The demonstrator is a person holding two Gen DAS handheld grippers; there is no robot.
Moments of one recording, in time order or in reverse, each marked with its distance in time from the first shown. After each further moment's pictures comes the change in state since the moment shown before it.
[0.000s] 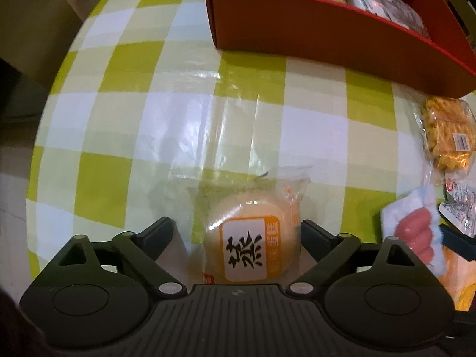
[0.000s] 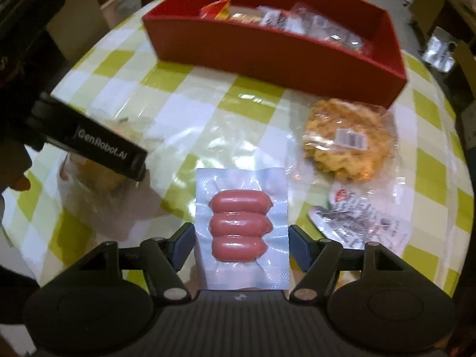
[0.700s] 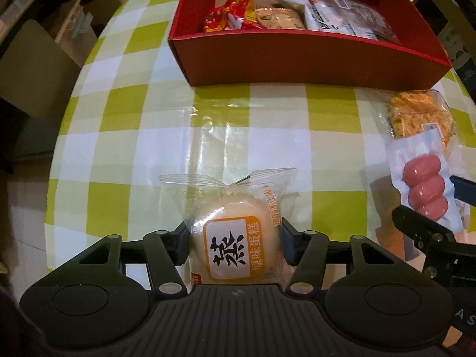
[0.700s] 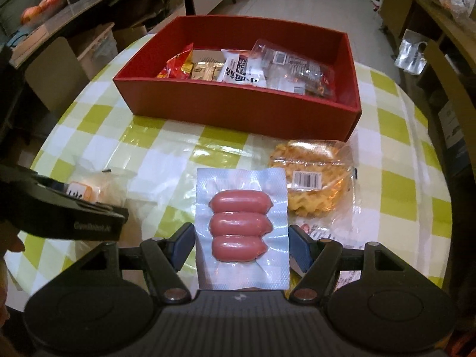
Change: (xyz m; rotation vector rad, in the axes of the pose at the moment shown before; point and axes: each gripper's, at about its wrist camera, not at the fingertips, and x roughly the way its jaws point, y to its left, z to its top) left arm -0.036 -0.047 -0.010 0.092 -0.091 0.049; right arm -0.027 -0.015 0.021 0.064 -0.098 -0.035
